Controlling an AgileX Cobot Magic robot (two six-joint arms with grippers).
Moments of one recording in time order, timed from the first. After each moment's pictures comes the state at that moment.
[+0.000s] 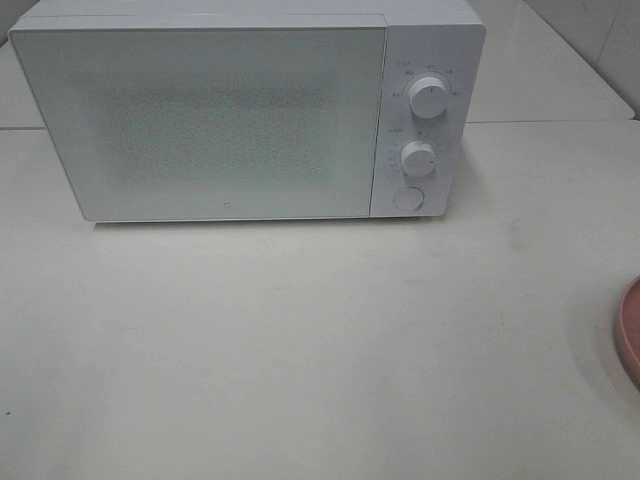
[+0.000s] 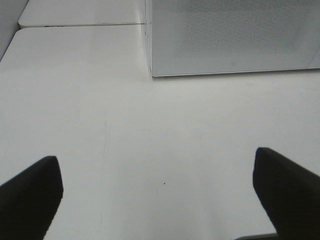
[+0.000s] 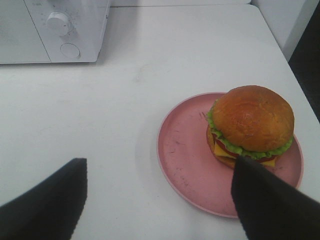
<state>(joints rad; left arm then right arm) 0.08 -0.01 -0.50 -0.21 1.05 0.15 0.05 -0.01 -0.51 -0.07 1.05 0.08</state>
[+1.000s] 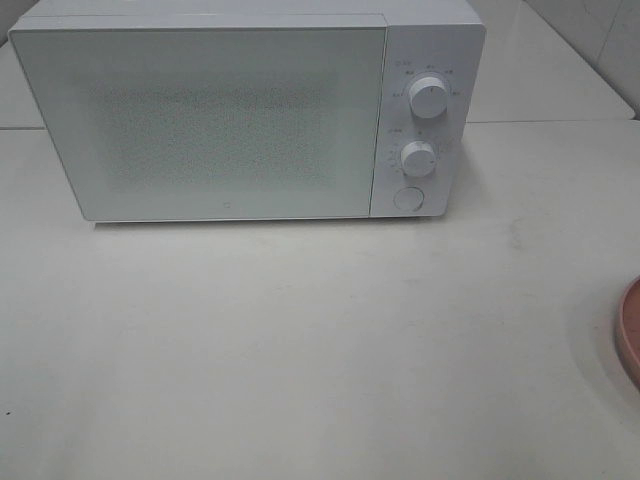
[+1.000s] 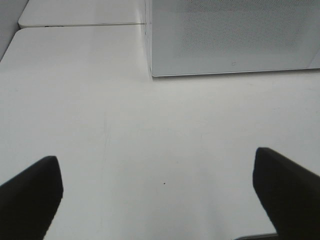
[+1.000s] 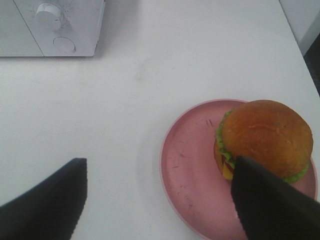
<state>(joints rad) 0.08 -0.01 -0.50 -0.21 1.05 0.15 0.05 0.39 -0.55 -0.07 0.83 0.08</state>
